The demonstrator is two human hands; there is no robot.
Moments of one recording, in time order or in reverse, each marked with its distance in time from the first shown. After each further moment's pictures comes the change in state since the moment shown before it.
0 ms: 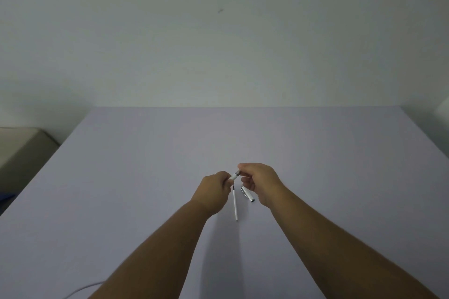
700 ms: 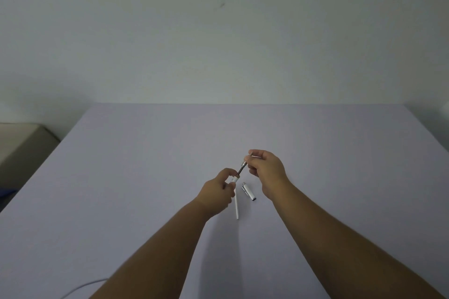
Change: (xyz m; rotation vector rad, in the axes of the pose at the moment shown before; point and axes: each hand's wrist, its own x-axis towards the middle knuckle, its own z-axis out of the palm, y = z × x) left_hand -0.004 0.000 0.005 -0.386 -0.137 -0.121; right_hand 0.011 -0.009 -0.002 -0.017 0.113 -0.180
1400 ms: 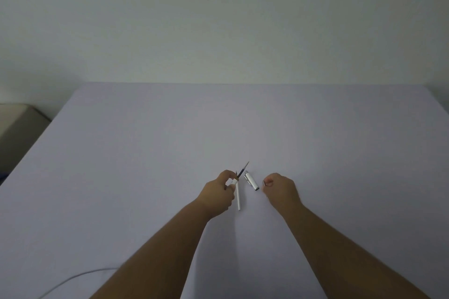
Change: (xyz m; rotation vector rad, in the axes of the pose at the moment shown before) left_hand 0.016 -0.034 0.015 -0.015 -0.070 -0.159; right_hand 0.022 0.093 -0.042 -0.900 0.044 0.024
